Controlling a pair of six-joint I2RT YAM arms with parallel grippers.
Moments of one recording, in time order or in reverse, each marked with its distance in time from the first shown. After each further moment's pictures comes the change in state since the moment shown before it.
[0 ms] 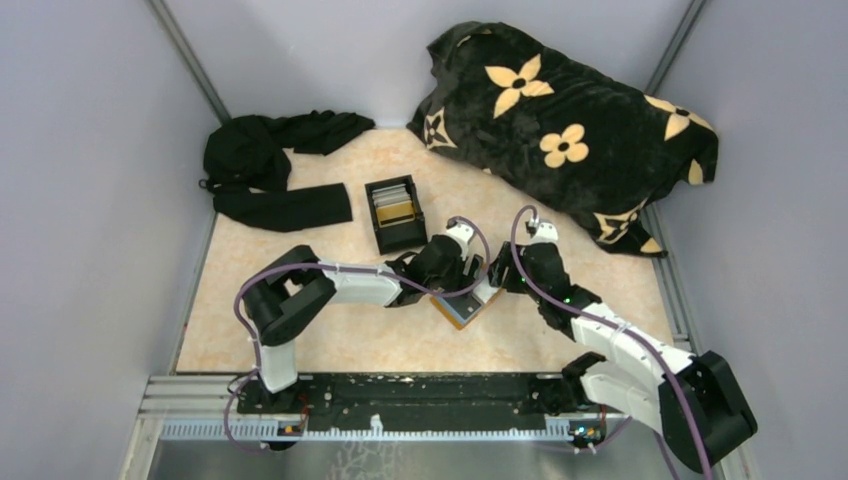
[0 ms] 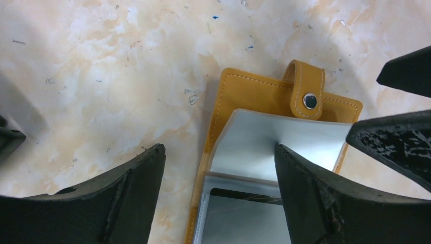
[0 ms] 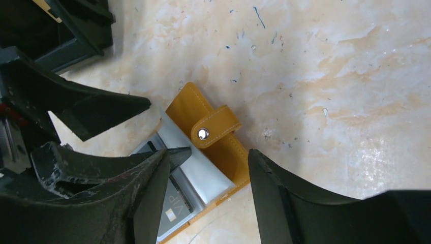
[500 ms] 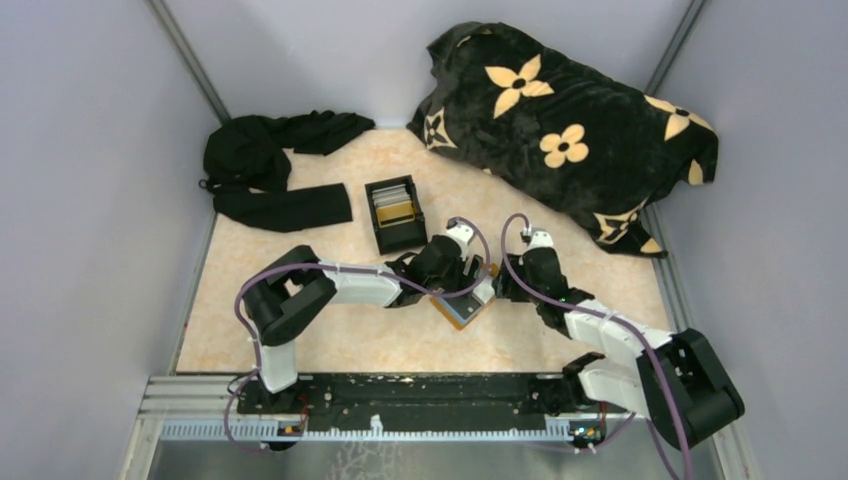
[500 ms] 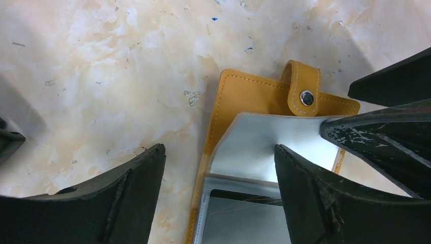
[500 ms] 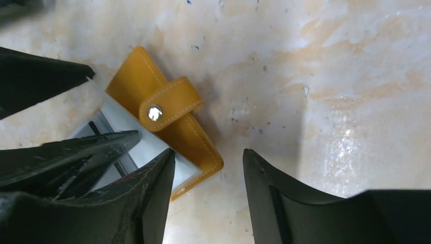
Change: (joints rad) left arm 0.002 0.010 0.006 0.007 0.003 0.005; right arm -0.056 0.102 -0.051 0.048 -0.057 -0.113
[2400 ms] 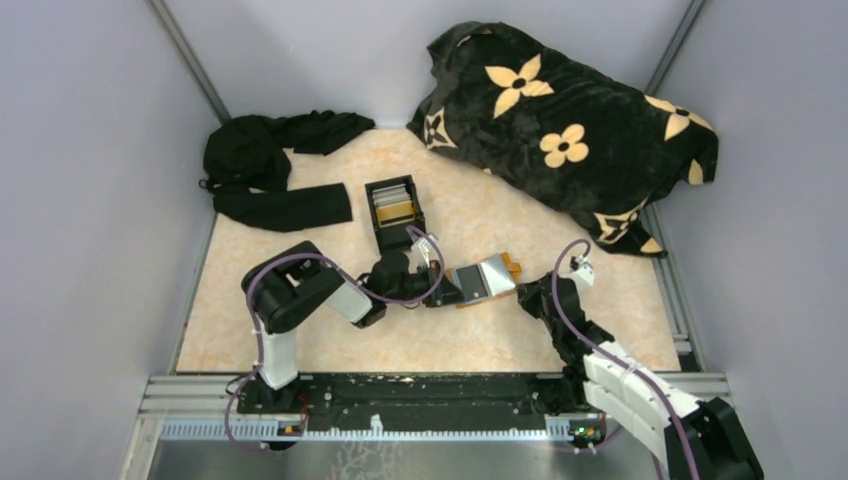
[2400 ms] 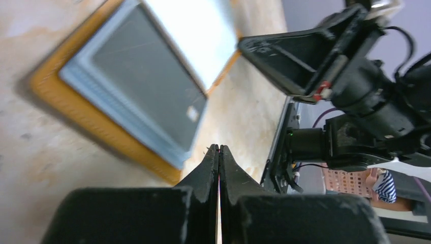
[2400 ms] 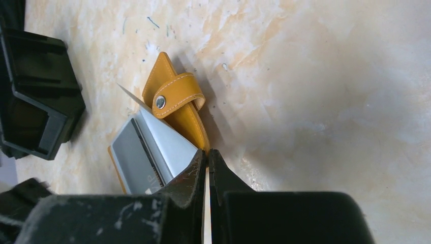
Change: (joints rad) left arm 0.135 0.010 -0.389 0.780 0.594 -0.596; right arm -0.014 -0.354 -0.253 0.013 0.218 0.527
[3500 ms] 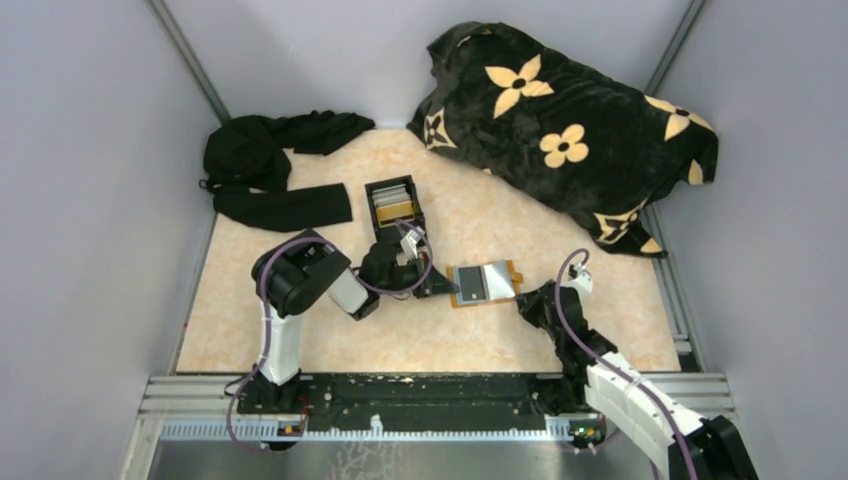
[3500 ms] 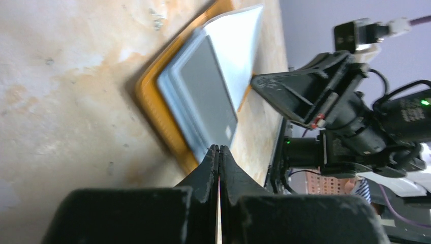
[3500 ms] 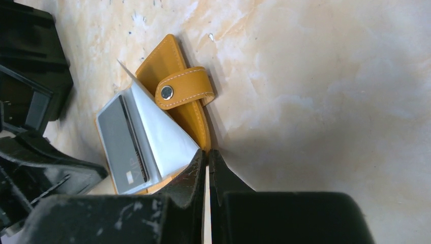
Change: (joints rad) left arm 0.138 0.143 0.035 0.048 0.138 -0.062; right arm 0.000 -0.125 -0.063 -0.063 -0.058 -0.021
